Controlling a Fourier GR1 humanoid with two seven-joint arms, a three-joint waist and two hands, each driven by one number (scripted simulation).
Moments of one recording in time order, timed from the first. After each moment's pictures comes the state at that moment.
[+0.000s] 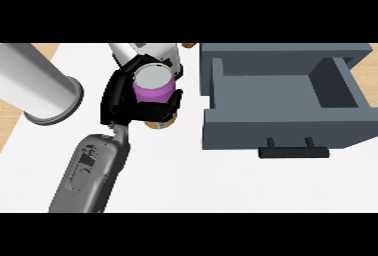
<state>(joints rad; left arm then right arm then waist) -0.52 0.01 -0.09 -1.41 0.01 0.22 0.12 0.32 -0.01 -0.27 -2.22 -0.11 0.22 0.09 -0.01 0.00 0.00</state>
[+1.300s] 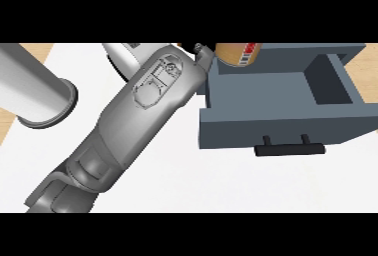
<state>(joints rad) -1.29 0.00 -0.25 -0.86 0.15 0.55 0.27 0.26 -0.03 -0.29 -2.19 -0.13 0.21 0.13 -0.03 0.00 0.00</state>
